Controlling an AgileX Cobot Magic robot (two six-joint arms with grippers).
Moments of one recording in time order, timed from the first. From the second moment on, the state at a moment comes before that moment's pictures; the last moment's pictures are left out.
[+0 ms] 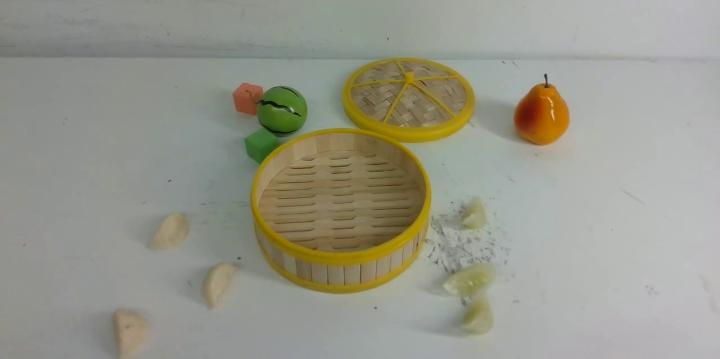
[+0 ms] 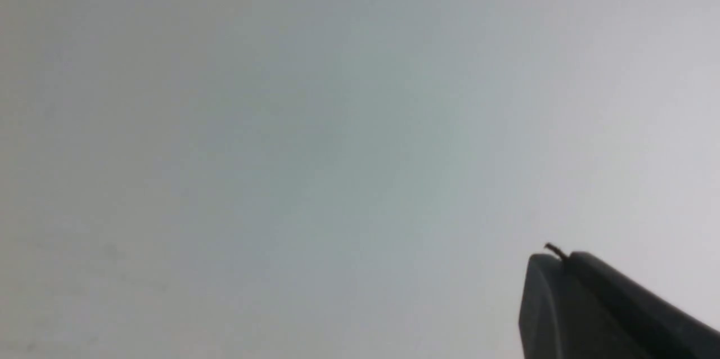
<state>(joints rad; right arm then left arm) -0.01 -0.01 0.03 0.02 -0.47 0.15 -0.12 -0.01 0.03 -0.12 -0.66 -0.19</state>
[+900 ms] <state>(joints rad) -0.01 0.85 -0.55 0.15 0.56 0.05 -0.12 1.12 -0.86 -0.17 0.62 -0.19</state>
